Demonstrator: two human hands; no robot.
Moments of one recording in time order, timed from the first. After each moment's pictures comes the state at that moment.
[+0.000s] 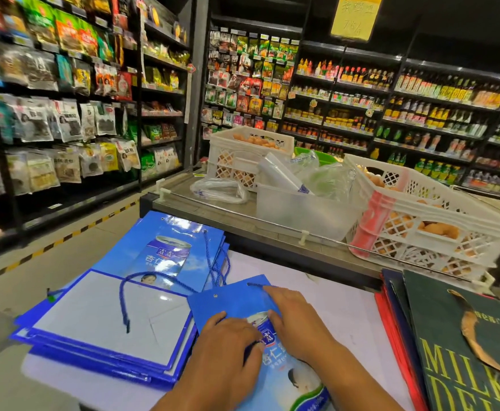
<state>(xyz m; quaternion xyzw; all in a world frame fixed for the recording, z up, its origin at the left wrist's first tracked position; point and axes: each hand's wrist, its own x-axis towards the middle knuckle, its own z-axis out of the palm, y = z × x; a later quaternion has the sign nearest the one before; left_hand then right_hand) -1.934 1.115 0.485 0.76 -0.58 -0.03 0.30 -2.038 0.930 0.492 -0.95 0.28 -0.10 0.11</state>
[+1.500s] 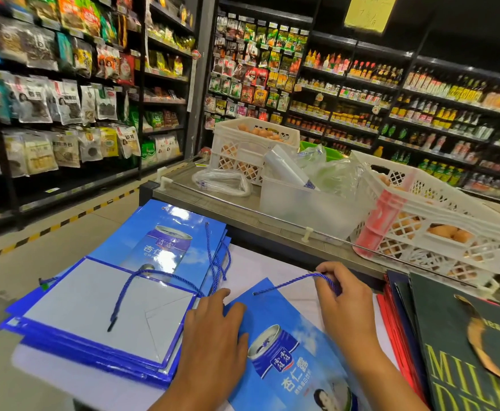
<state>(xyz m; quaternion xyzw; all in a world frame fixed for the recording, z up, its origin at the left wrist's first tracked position) -1.935 1.113 0.479 0.82 -0.48 0.07 0.31 -2.076 0.938 0.554 -0.81 0.33 -0.44 0.20</state>
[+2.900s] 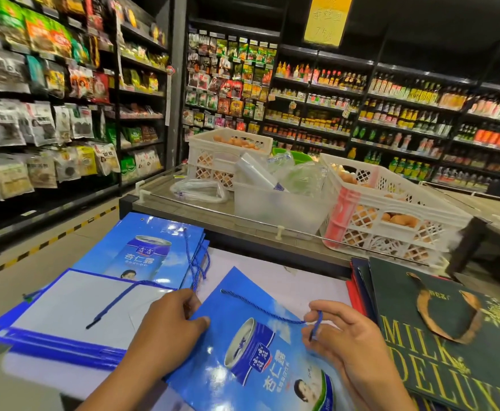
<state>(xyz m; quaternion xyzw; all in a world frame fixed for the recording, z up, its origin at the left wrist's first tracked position) -1.922 1.162 0.551 0.81 -0.38 -0.14 0.44 -2.169 1.006 0.561 -0.58 0.33 -0.38 0.64</state>
